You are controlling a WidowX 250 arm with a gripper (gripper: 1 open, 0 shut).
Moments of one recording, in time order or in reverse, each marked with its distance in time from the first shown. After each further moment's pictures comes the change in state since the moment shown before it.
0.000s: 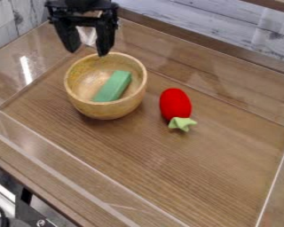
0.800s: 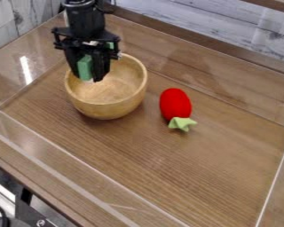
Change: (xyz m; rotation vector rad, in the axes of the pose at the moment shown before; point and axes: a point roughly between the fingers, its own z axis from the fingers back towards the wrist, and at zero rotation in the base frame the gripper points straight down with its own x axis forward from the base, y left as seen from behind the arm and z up) arm -0.002 0.007 -0.041 0.040 -0.002 -0.059
